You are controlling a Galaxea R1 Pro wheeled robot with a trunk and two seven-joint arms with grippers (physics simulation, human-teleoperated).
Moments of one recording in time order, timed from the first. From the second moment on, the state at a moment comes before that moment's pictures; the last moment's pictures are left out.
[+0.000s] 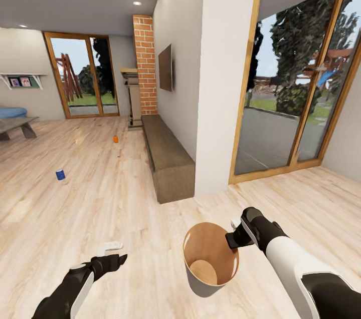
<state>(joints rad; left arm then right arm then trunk) -0.41 0.10 0.05 -0.74 0.10 0.33 -0.17 -0.87 -0.03 0.08 -0.38 0.20 0.93 0.34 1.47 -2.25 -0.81</state>
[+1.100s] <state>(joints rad) -0.41 0.10 0.05 -0.74 0.11 0.33 -0.18 -0.87 -0.02 0.09 -0.38 0.20 0.93 0.33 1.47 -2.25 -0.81</state>
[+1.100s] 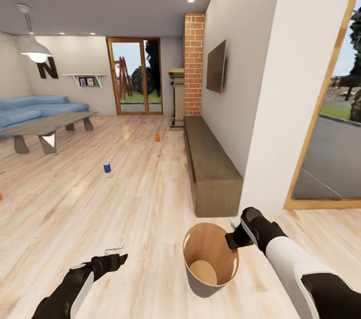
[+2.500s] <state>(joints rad) -0.41 0.10 0.05 -0.74 0.11 0.33 -0.18 -0.87 0.00 0.08 -0.38 0.20 0.92 0.33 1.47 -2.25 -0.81</state>
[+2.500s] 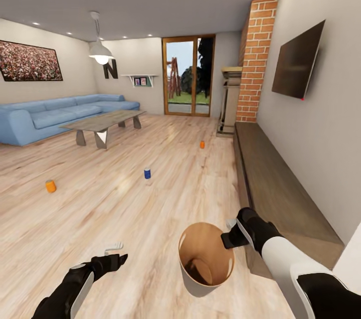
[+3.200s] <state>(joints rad) -0.41 0.10 0.05 -0.73 0.11 0.33 -0.18 -0.87 0.02 0.09 -0.38 0.20 0.91 0.33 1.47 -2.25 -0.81</state>
